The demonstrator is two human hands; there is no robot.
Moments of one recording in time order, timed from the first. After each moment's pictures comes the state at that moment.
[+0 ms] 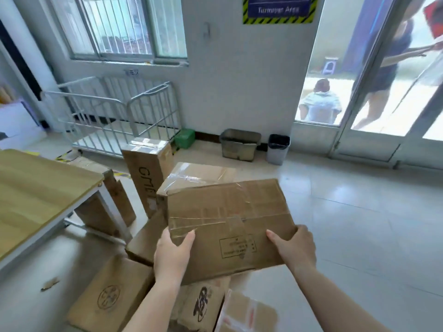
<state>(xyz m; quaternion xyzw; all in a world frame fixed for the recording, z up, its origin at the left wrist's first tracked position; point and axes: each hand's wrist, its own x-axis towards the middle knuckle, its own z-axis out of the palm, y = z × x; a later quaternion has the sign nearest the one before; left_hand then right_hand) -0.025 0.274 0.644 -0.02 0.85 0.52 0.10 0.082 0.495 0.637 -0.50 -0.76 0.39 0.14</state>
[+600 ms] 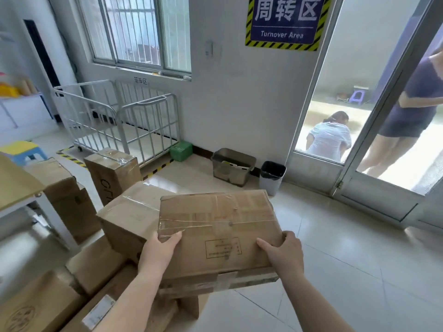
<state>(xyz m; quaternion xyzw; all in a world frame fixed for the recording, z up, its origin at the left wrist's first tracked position) -0.053 0.618 0.666 -0.11 0.82 0.55 0.11 0.043 0.861 0.671 -0.39 -0.81 0.43 0.11</state>
